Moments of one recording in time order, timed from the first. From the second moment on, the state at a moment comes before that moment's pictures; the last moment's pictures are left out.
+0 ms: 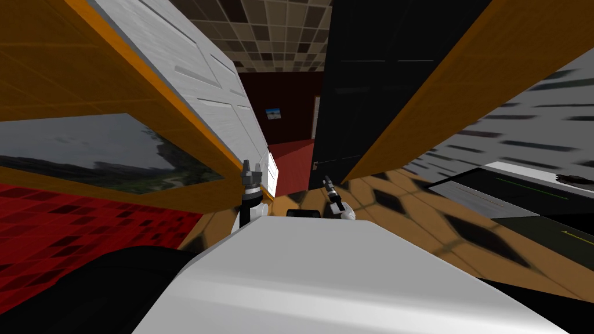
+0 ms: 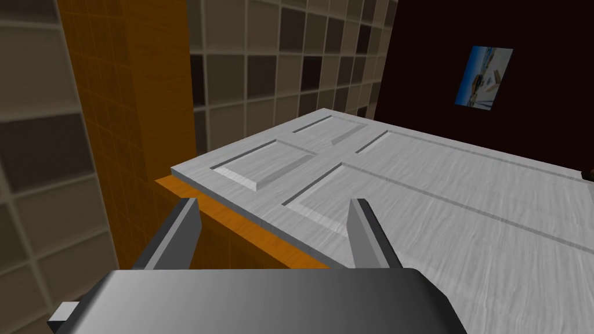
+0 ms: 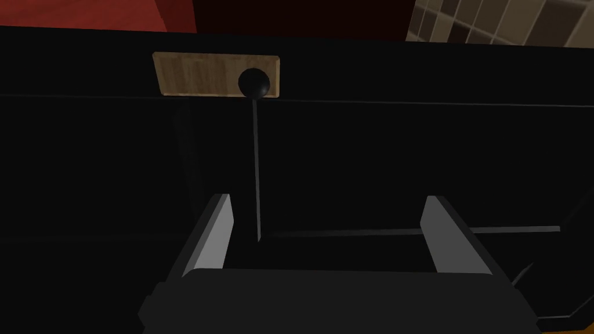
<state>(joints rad) -0.06 -0.12 -0.05 -0.84 0.27 -0.83 -0.27</state>
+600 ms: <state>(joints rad) -0.10 -0.13 -0.05 -0.74 0.29 -0.84 -0.30</state>
